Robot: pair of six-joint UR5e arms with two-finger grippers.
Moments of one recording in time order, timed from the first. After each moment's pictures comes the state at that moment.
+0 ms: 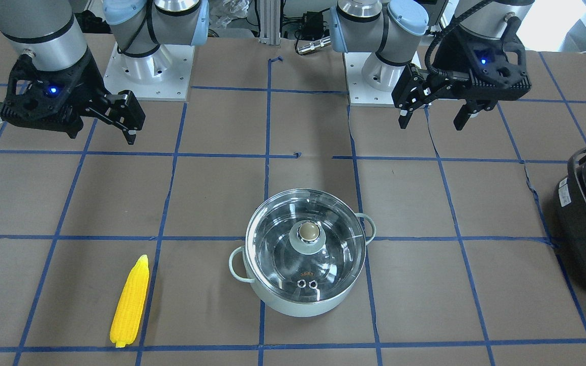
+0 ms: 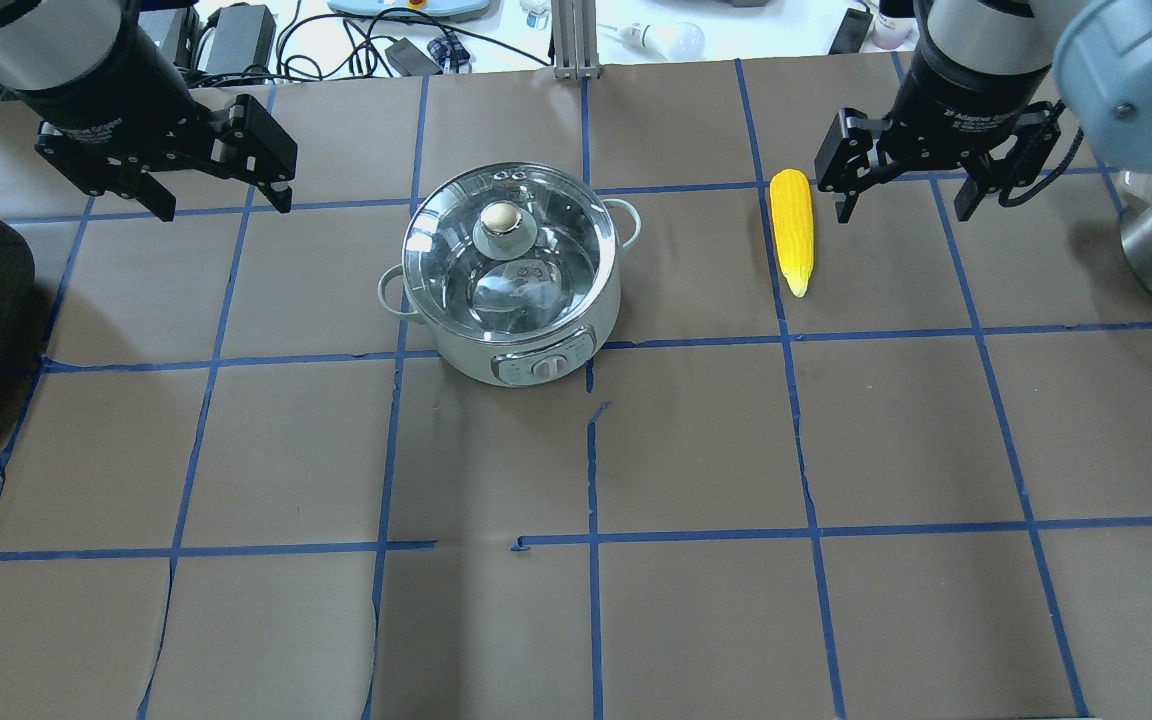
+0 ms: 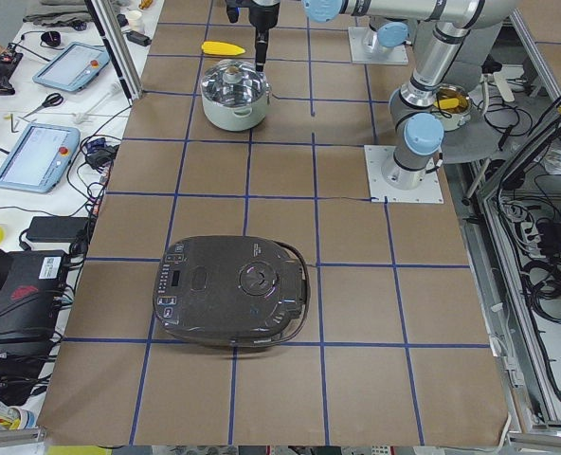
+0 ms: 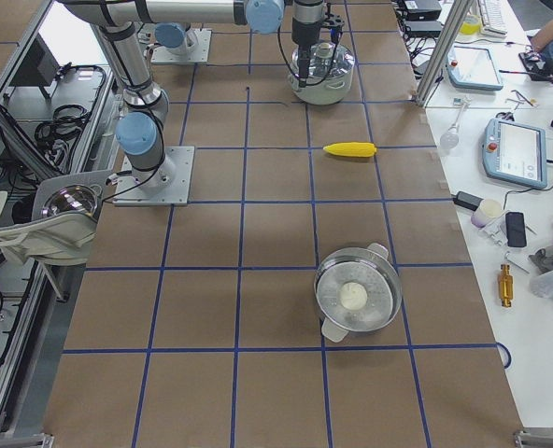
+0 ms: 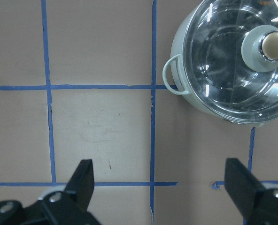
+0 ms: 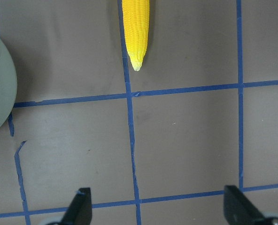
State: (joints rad) left arm -1.52 -1.52 -1.54 -1.54 1.55 0.03; right arm 1.56 -1.55 1.56 -1.59 -1.63 0.06
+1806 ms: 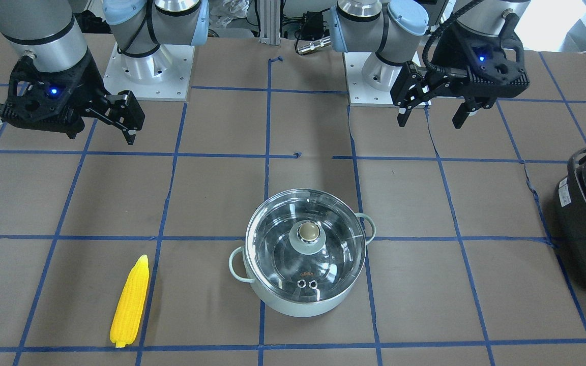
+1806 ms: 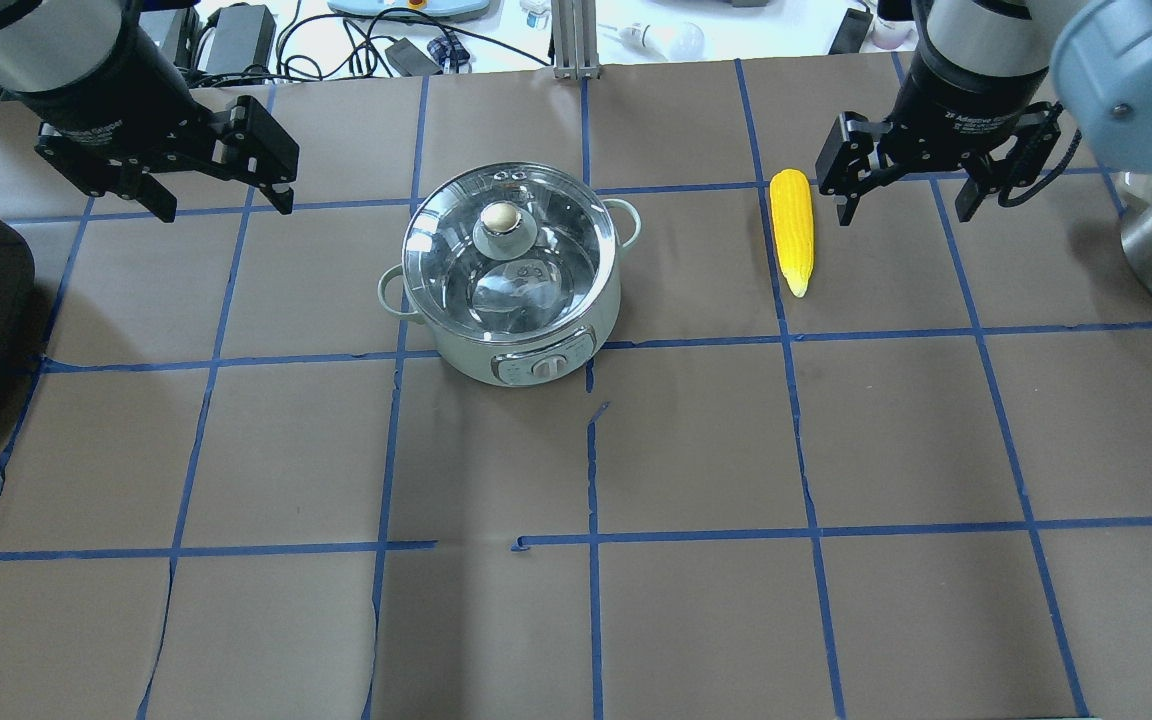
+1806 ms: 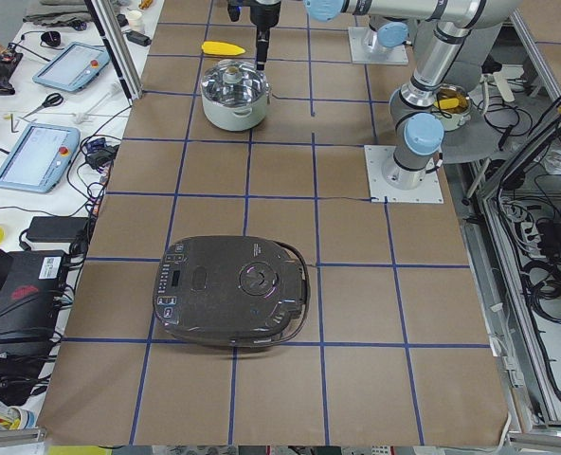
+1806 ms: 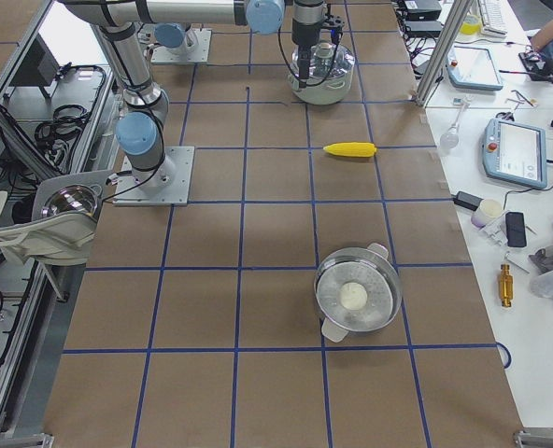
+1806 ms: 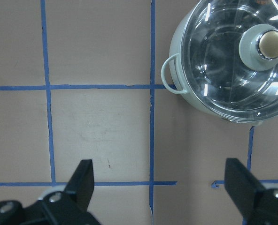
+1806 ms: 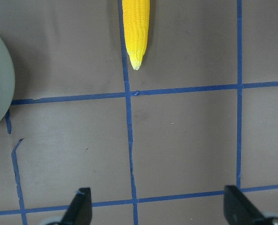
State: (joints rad) left arm -1.52 -1.52 -1.55 -1.54 1.55 0.03; right arm 1.56 -1.55 1.56 -1.58 -1.63 0.05
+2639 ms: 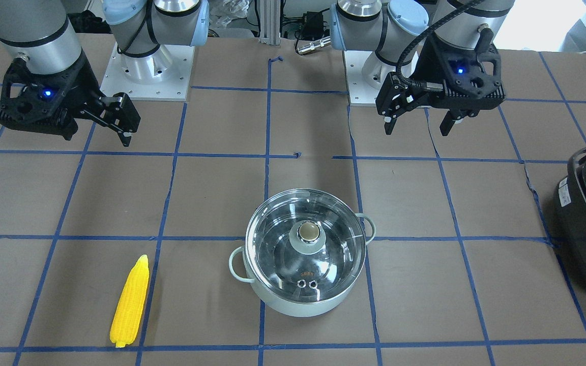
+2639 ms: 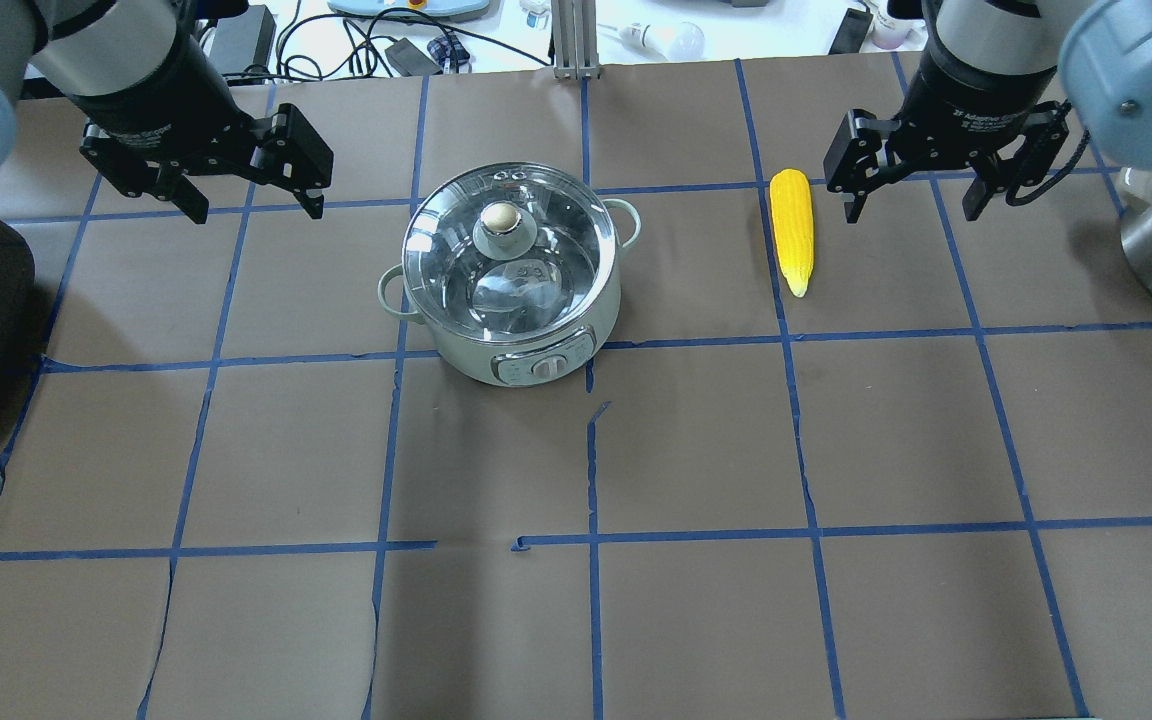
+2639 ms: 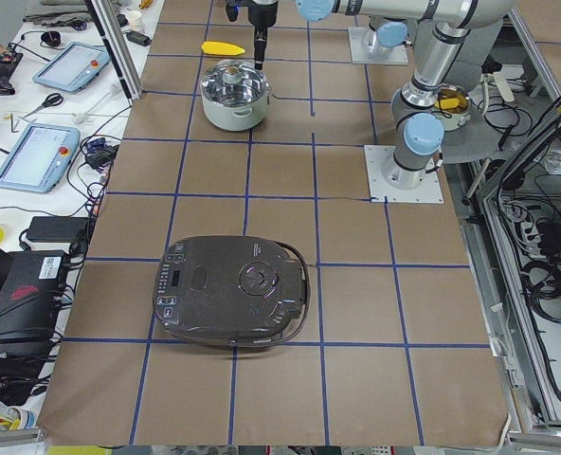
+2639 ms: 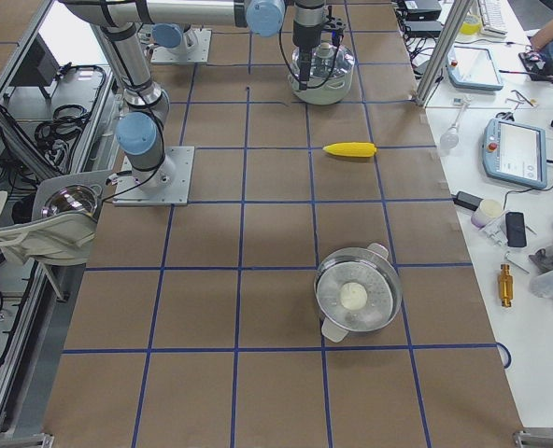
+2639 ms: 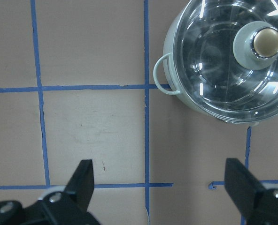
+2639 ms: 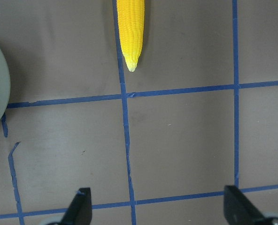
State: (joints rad) left arm -1.58 -1.55 -1.54 -1.52 1.60 -0.01; right arm 1.54 -1.54 1.56 -1.59 -1.63 0.04
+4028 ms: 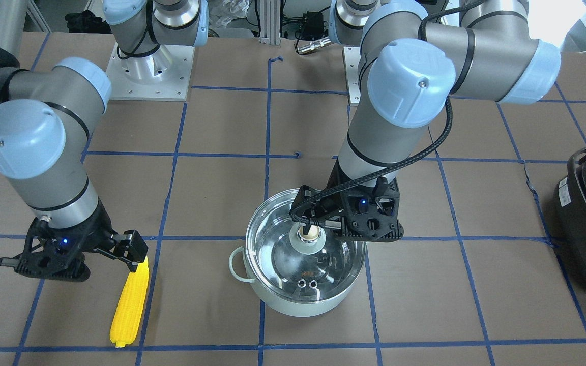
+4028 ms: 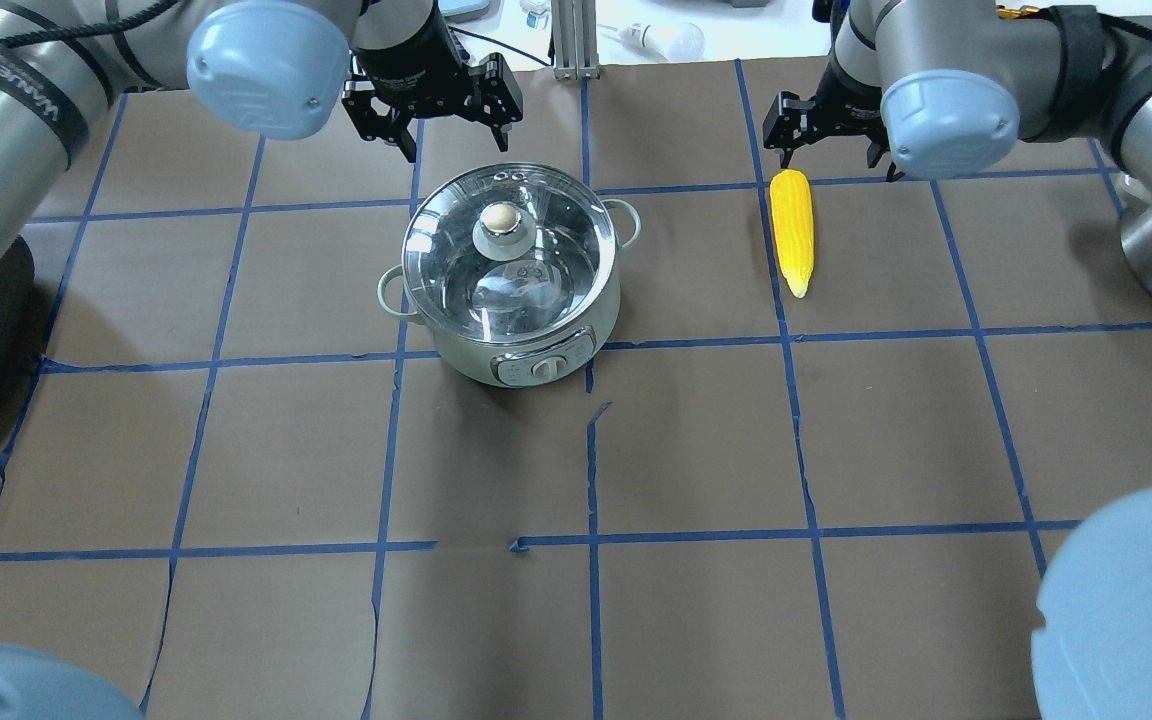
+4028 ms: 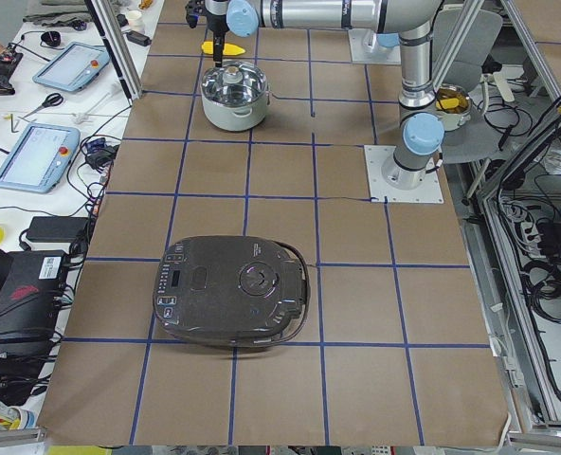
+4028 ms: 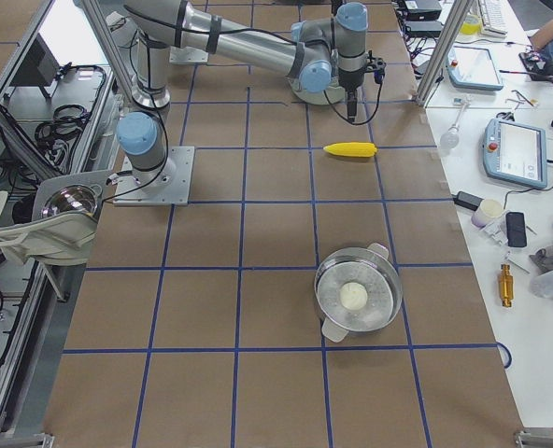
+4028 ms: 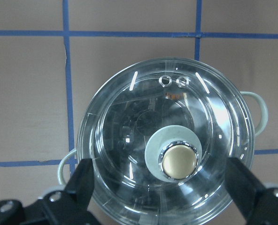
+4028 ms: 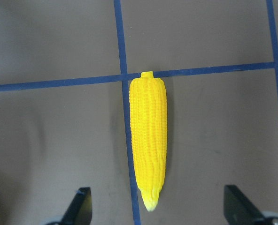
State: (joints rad) left arm -1.74 -1.95 -1.34 -1.30 1.49 -0.18; right arm 1.54 -1.17 1.53 -2.12 -1.60 0.05
